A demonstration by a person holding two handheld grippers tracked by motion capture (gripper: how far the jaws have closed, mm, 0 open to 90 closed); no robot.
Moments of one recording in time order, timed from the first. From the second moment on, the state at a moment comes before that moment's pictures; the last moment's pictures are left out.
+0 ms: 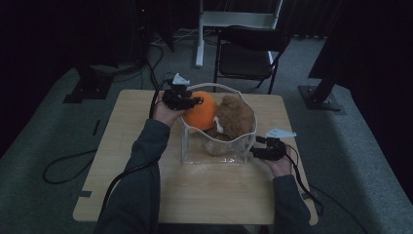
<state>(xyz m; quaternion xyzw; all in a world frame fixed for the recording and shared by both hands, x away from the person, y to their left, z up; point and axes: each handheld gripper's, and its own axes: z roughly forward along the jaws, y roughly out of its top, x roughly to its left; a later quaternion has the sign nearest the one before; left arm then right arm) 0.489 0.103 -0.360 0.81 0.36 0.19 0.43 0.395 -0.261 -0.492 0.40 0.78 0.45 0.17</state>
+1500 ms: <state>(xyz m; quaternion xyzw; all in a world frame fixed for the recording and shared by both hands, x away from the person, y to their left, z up) 0.452 0.196 -0.386 0.74 0.44 0.21 0.47 0.395 -0.263 -0.493 0.41 0.78 0.45 0.17</state>
